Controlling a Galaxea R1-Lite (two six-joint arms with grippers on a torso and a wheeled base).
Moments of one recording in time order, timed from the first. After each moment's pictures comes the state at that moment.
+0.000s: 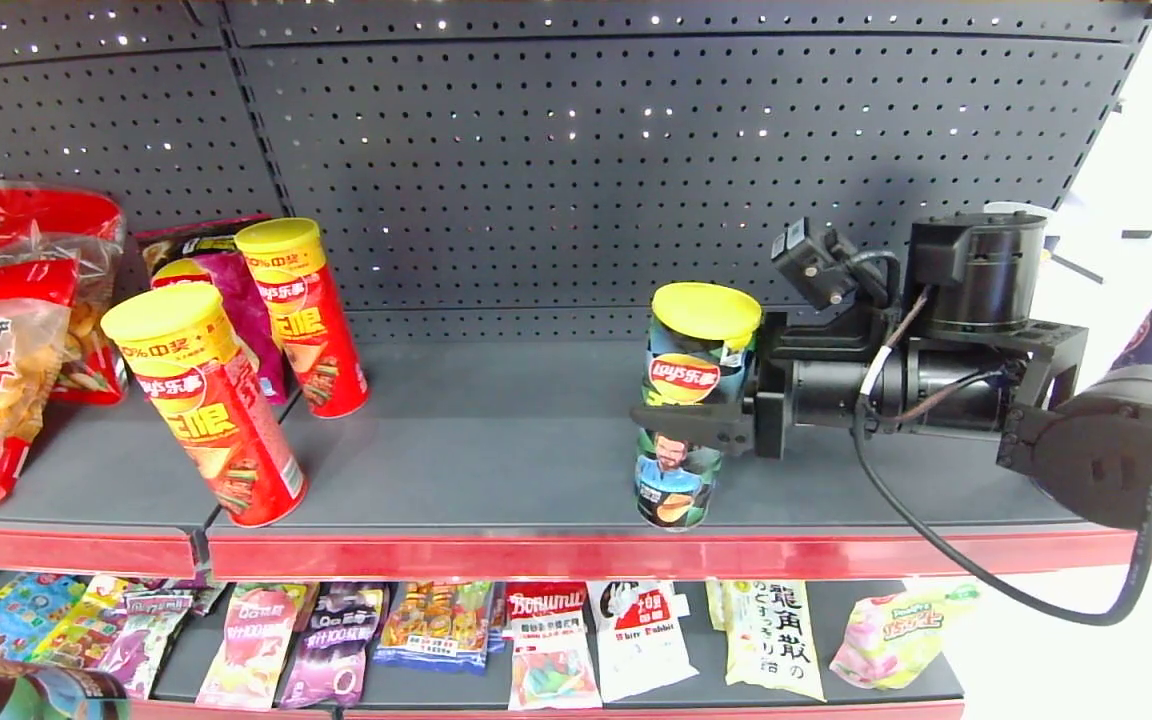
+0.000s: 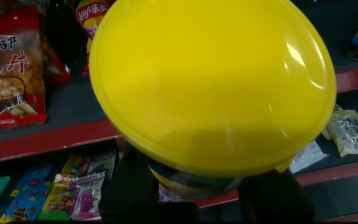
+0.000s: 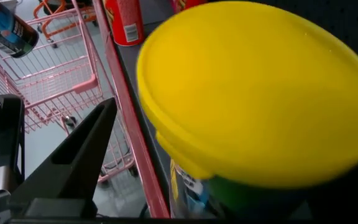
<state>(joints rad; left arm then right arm) 0.07 0.24 -0.36 0.14 -0.20 0.16 0.48 1.77 -0.97 -0.57 0.67 -0.21</state>
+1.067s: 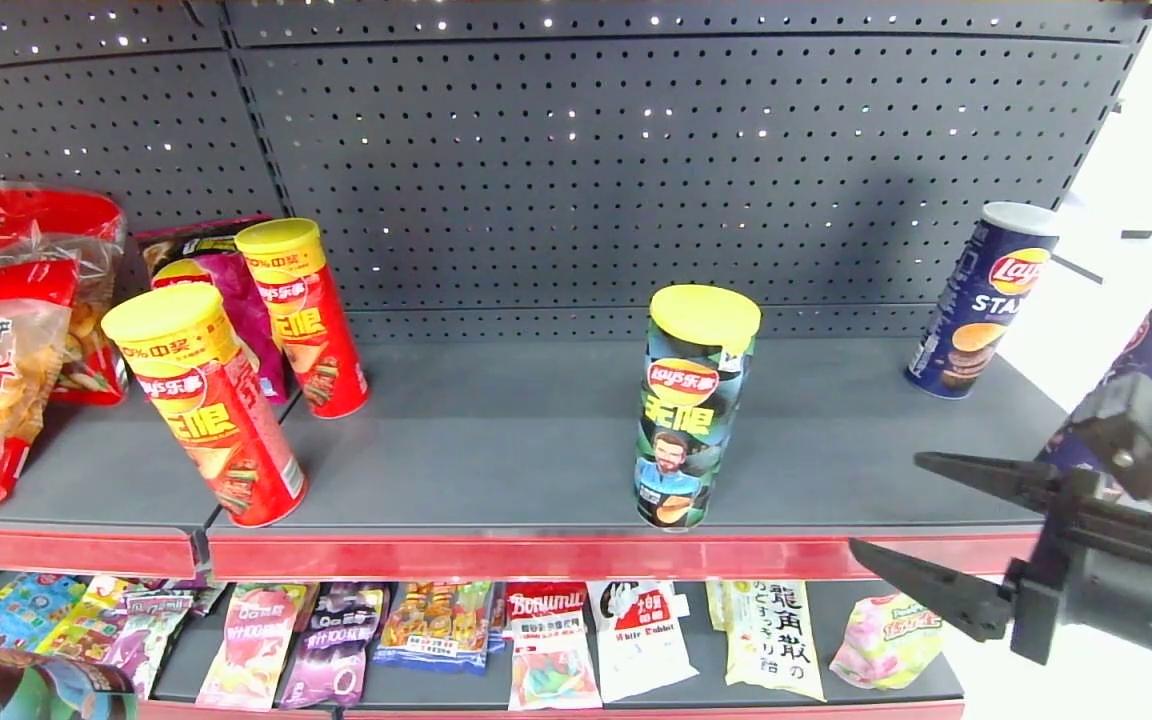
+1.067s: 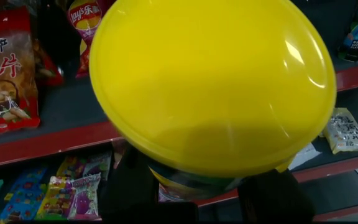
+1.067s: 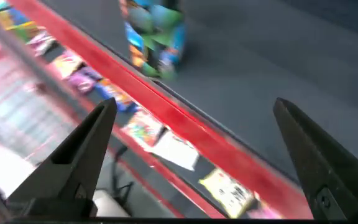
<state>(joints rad) 0.07 0.29 -0.39 0.14 -0.22 0.16 0.39 1.19 -0.34 -0.56 0.23 -0.17</state>
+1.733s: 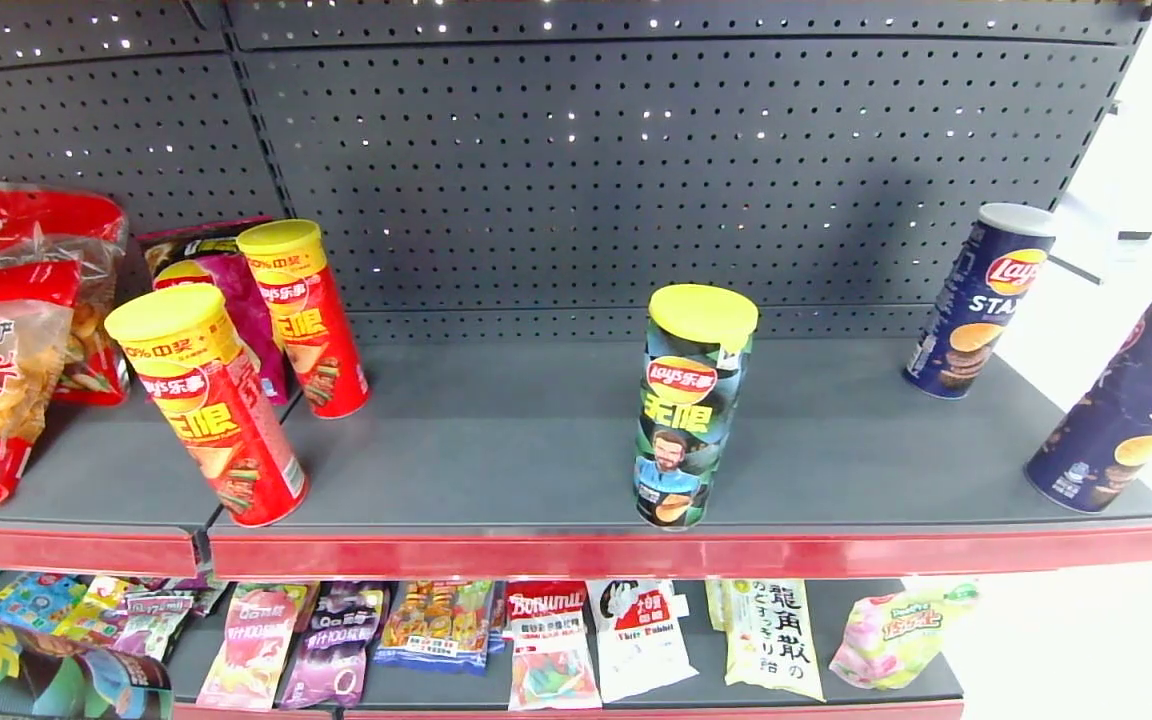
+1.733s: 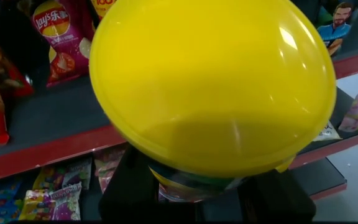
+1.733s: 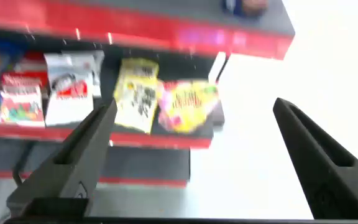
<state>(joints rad) 0.06 0.36 -0.42 0.14 -0.33 0.15 0.03 0.24 -0.21 0.24 -0.10 -0.17</state>
